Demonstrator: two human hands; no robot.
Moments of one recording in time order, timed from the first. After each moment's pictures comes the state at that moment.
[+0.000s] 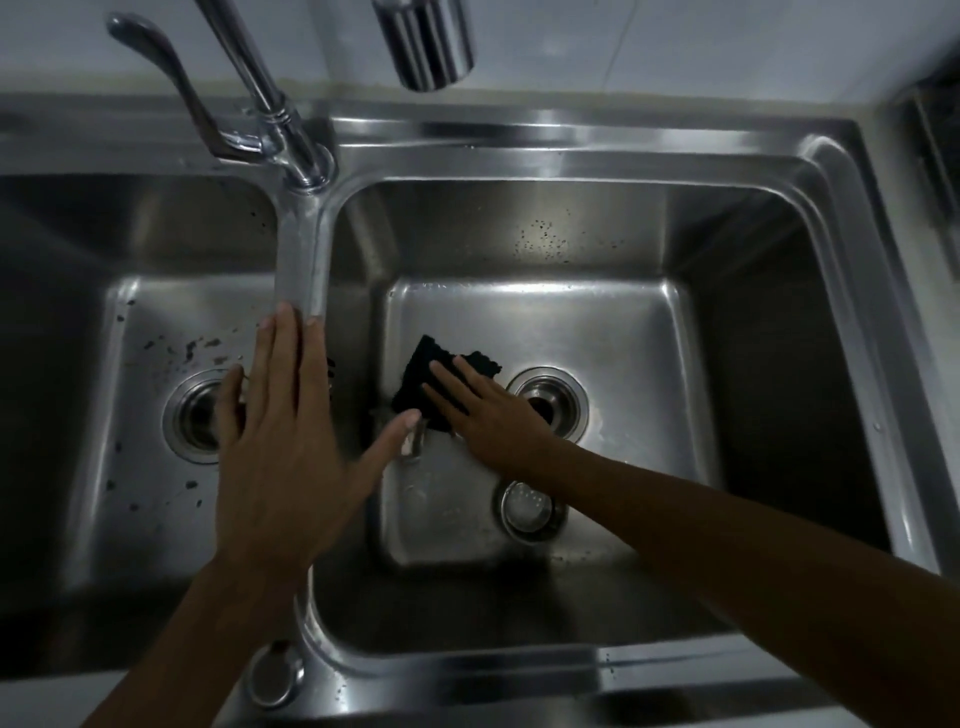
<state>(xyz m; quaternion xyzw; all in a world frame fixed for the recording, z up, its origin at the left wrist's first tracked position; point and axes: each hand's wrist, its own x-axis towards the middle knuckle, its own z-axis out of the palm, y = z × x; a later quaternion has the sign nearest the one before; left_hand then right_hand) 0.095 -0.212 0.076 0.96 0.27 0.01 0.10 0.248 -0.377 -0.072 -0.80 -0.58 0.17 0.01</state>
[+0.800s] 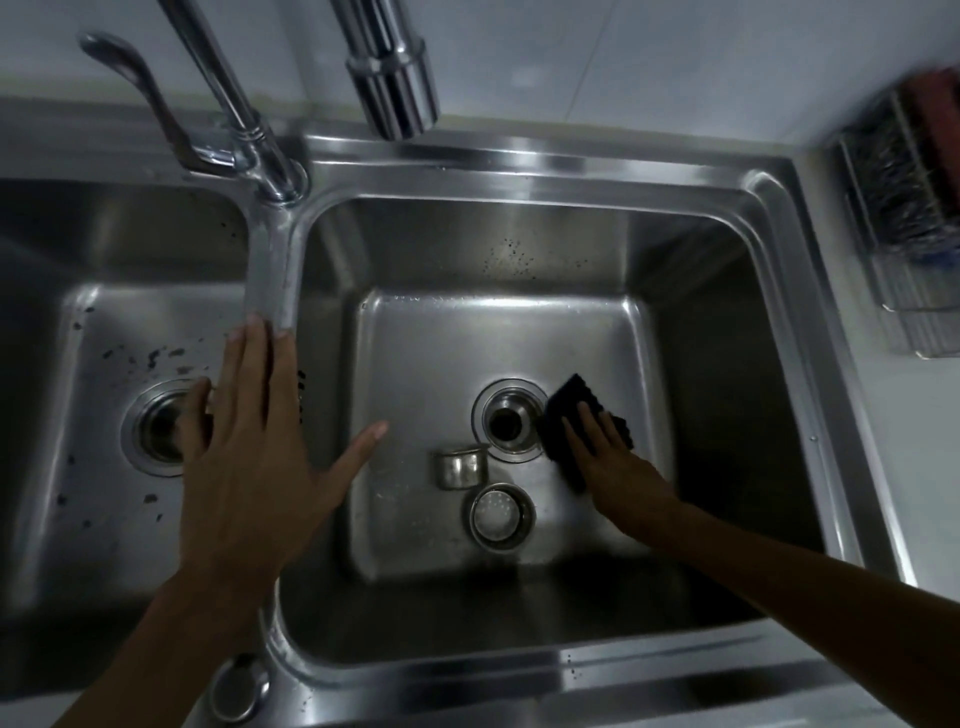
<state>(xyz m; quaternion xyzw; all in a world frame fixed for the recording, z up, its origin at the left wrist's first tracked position) 0.094 -0.213 0.077 0.96 0.26 0.04 0.08 0.268 -0.532 -0.019 -0.87 -0.35 0.31 -0.14</state>
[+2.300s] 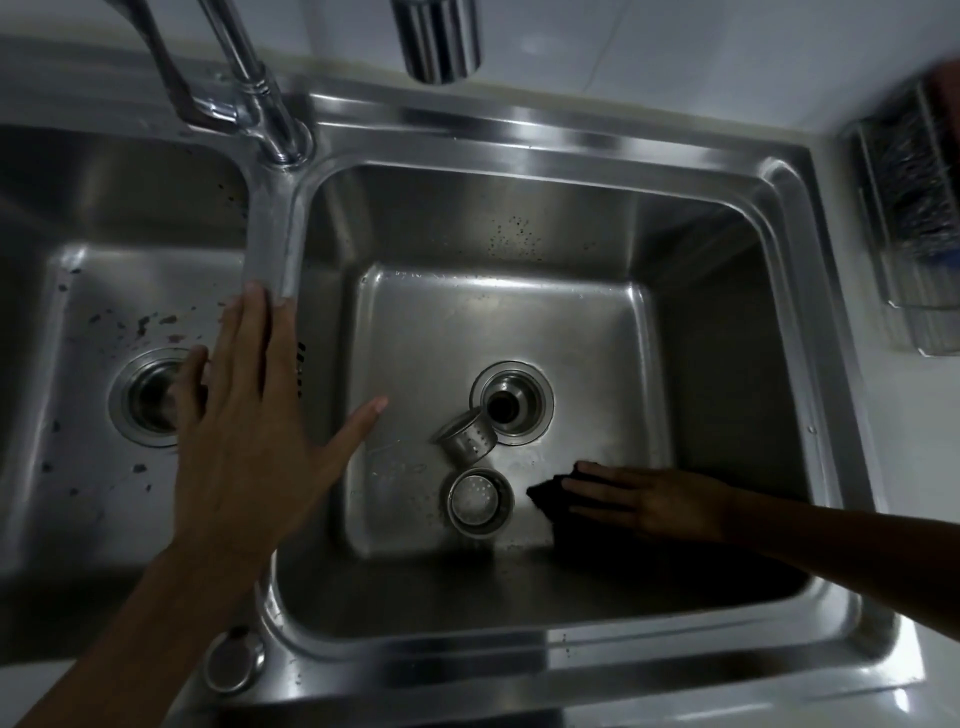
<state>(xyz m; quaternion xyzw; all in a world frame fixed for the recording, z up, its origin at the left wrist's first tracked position) 0.093 -0.211 0.069 0.96 0.27 0.06 0.10 0.292 -0.603 -0.004 -0.60 -0.74 0.22 -0.18</state>
